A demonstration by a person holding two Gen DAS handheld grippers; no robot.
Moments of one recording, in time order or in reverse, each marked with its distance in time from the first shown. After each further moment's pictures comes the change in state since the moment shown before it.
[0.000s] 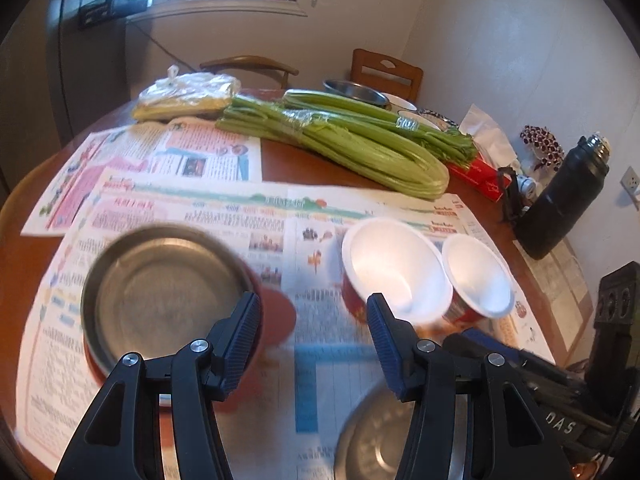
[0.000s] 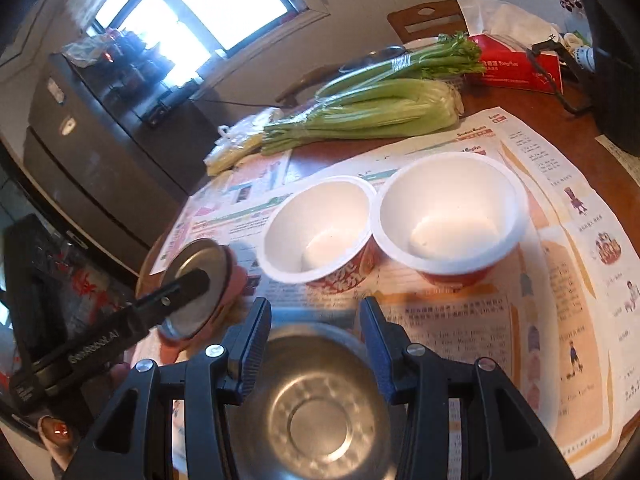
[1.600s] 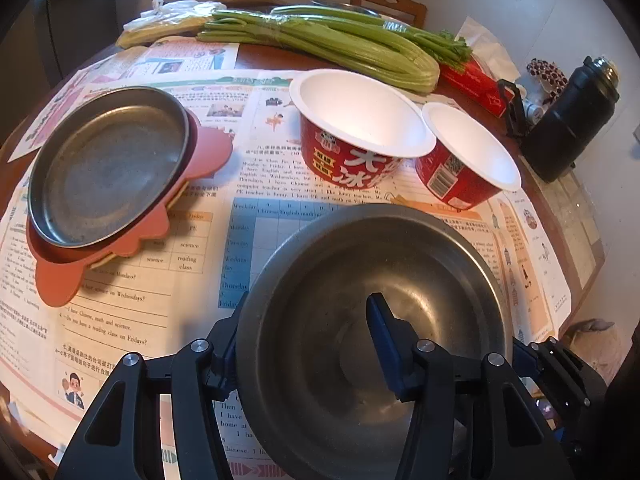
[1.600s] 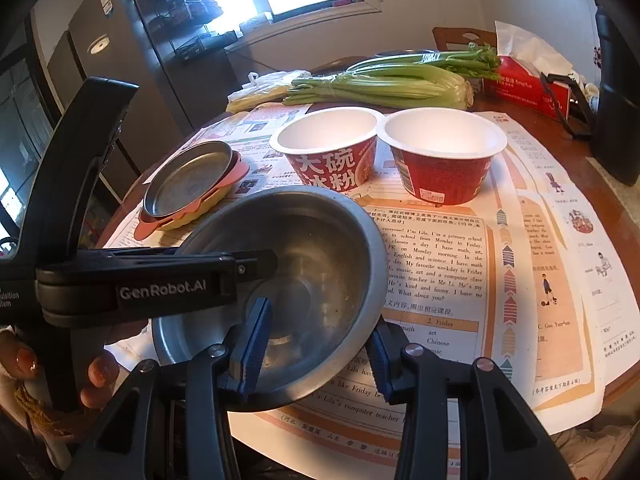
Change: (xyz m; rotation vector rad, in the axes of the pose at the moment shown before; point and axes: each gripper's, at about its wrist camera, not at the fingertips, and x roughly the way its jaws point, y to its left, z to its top) left arm 0.025 -0.043 -0.087 -0.006 0.214 0.039; right arm -0.031 -0.001 -0.089 -0.288 0.014 -0.068
